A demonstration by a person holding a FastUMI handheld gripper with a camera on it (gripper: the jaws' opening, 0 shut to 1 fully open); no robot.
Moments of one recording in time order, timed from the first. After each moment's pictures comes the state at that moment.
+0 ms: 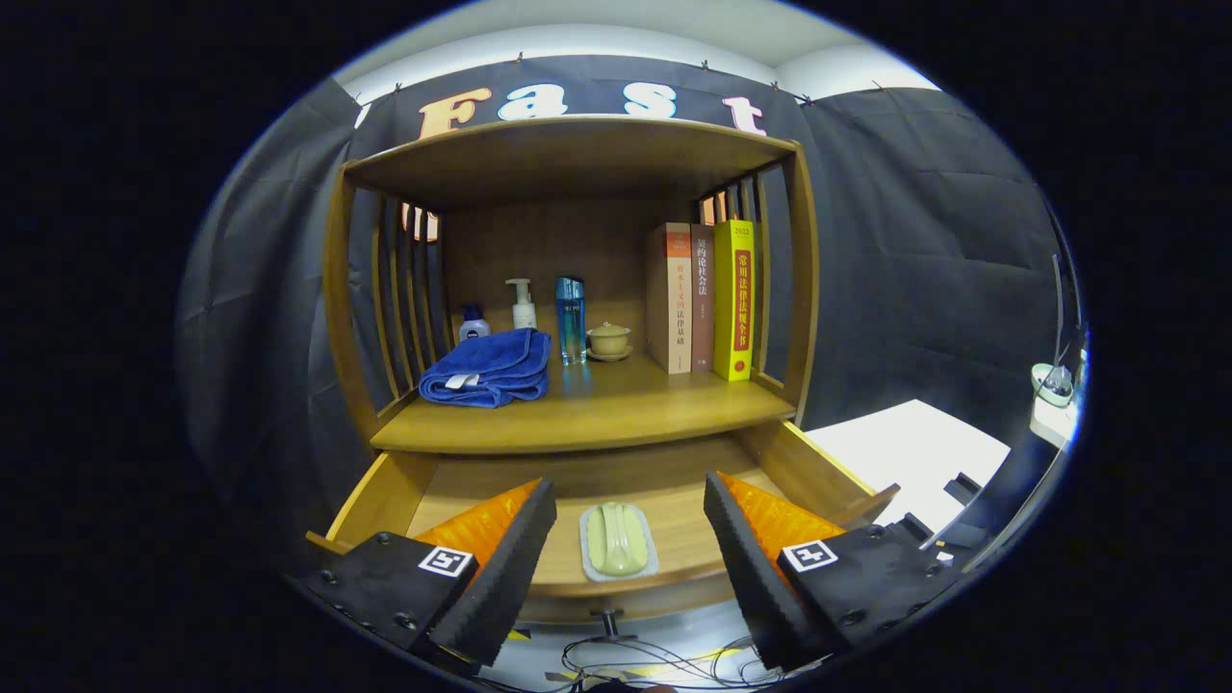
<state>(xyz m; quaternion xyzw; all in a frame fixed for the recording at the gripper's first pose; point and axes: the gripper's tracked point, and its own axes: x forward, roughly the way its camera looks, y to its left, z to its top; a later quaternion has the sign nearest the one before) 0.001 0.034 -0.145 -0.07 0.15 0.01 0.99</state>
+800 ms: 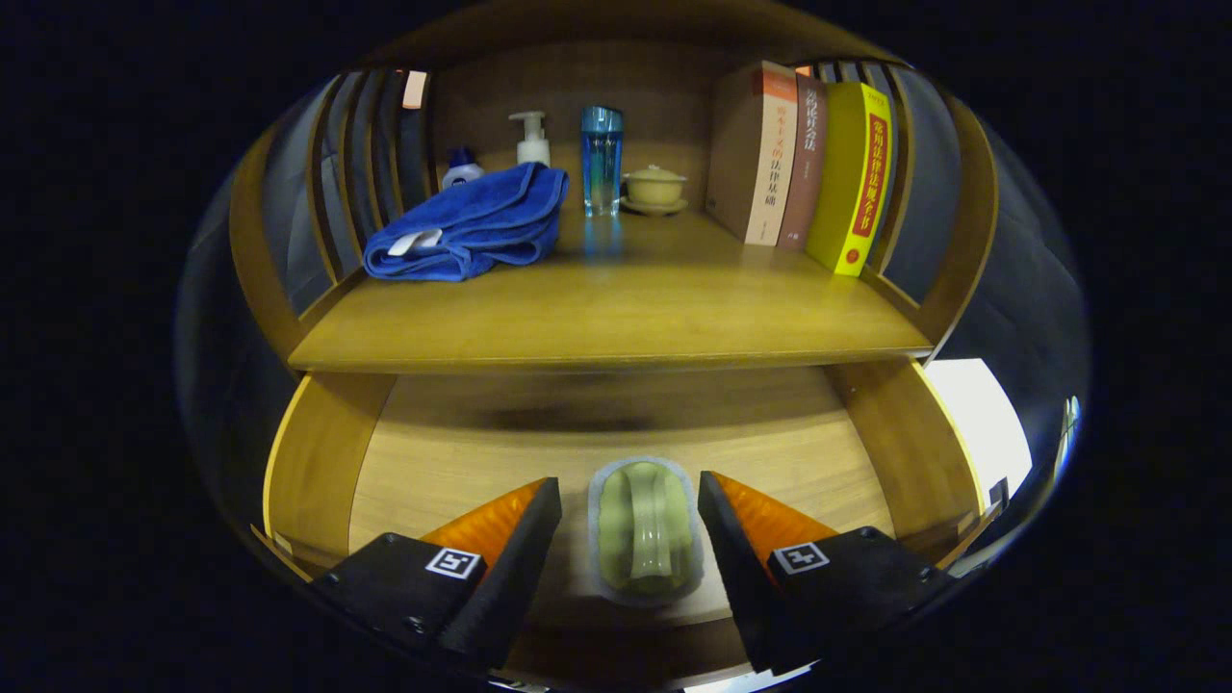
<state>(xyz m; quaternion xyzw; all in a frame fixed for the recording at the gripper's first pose) 0.068 0.047 -0.311 -0.09 0.39 0.04 0.92</state>
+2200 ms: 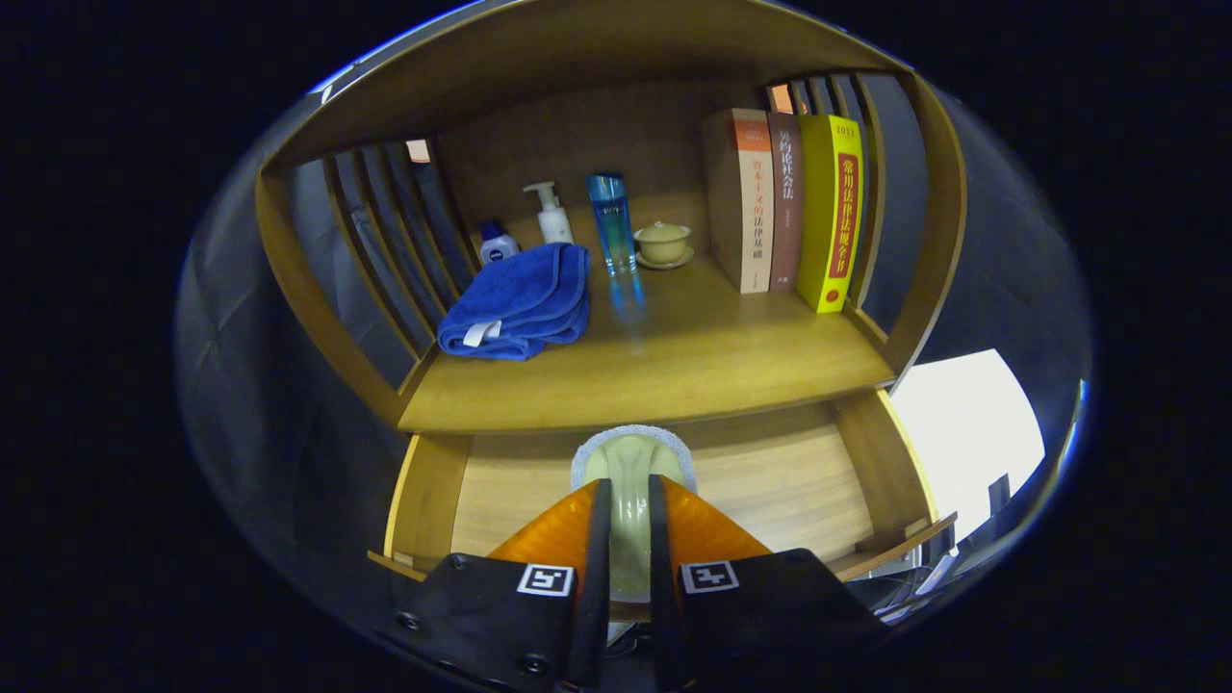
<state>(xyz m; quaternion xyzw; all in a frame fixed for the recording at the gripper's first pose) 0.067 0.061 -0.171 -0.02 0.36 0.08 0.93</state>
